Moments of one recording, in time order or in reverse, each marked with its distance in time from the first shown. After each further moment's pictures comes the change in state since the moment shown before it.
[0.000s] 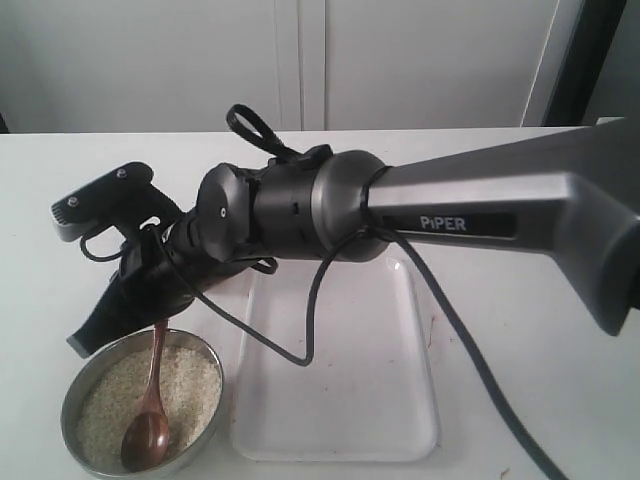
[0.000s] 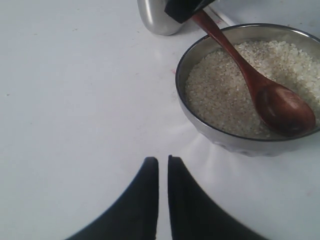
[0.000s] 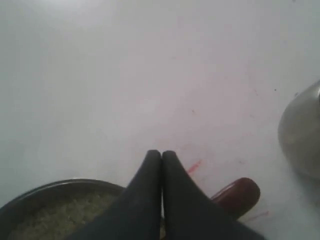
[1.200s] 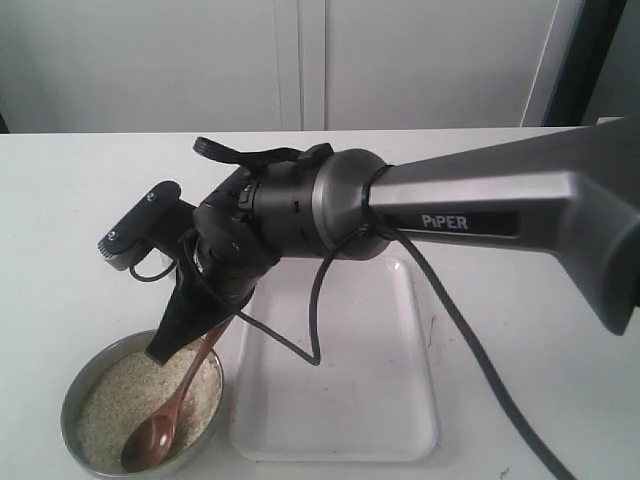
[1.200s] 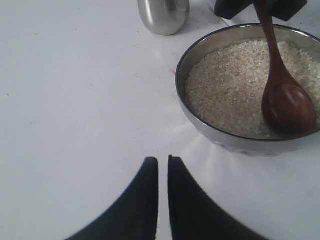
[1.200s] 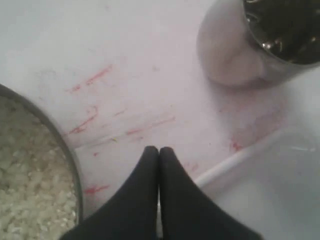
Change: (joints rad) left arm 0.000 0.000 0.000 0.000 0.000 0.000; right arm 0.000 -0.005 0.000 -0.725 0.189 0.535
